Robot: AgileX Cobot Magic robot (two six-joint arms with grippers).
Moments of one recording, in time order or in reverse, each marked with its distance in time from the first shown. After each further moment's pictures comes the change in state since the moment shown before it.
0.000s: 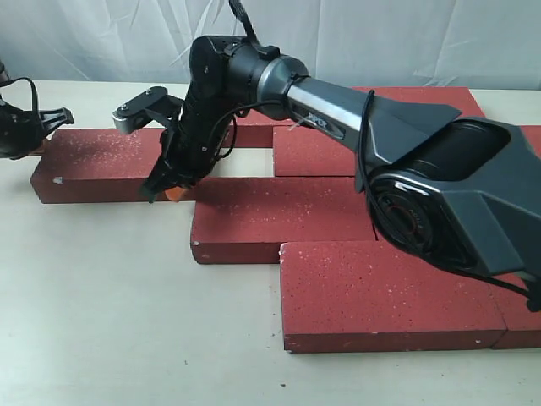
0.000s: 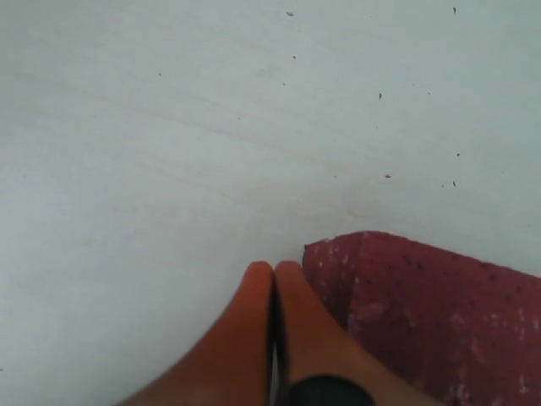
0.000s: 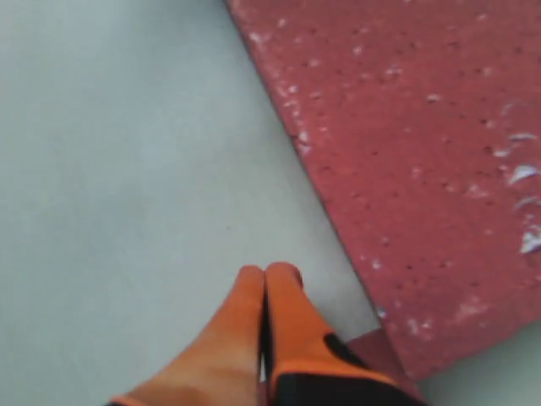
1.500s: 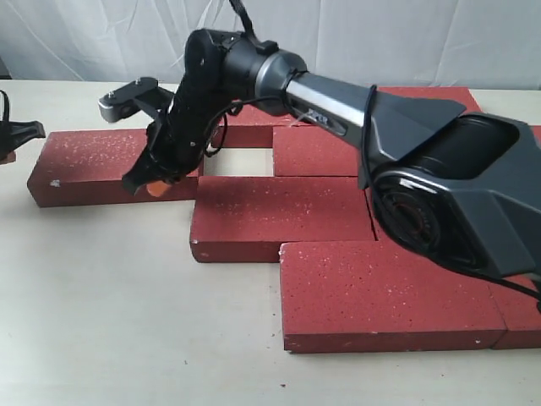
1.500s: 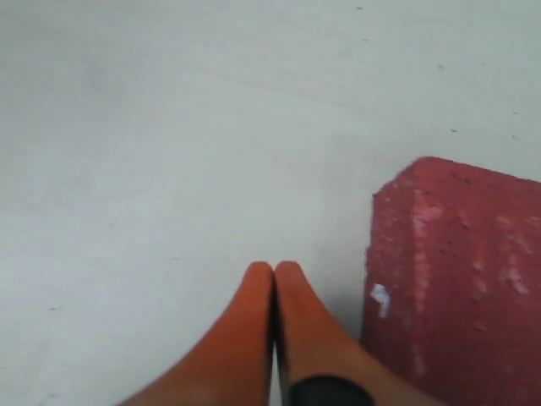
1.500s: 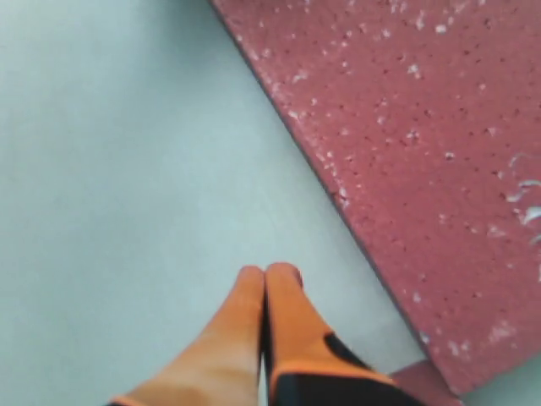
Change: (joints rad) left arm 0.030 -0.188 0.233 0.112 -0.151 -0.018; right arm 0.010 -0.037 0.015 0.079 -0.029 -0.003
